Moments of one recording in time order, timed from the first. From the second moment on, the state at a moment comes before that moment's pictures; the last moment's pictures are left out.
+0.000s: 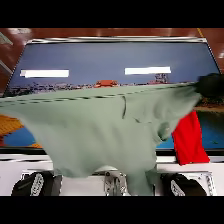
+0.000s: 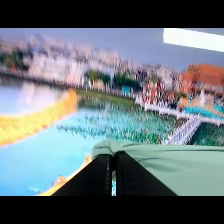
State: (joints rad) left arm 0.46 -0.59 1.26 1.27 -1.43 -1.41; right arm -0.02 -0.92 1.46 -1.47 1.42 1.58
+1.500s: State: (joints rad) left arm 0.23 -1.64 1.25 1.09 -0.96 -1.23; right arm -0.02 -1.64 1.29 -1.28 0.86 1.42
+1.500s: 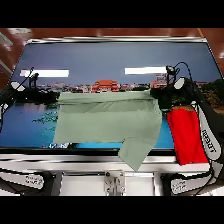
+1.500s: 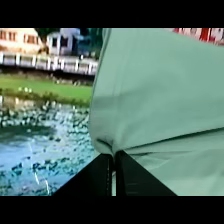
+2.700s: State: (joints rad) left arm 0.48 -1.53 1.21 1.18 -1.51 -1.31; right arm -0.21 -1.36 1.18 -1.49 1.44 1.50
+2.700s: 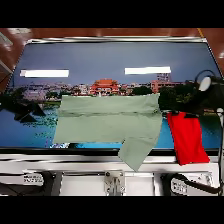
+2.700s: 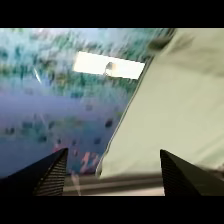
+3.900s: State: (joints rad) left arm 0.51 -1.45 0.69 0.98 -1.22 -1.18; right arm -0.41 -1.16 0.76 -1.18 1.40 1.36
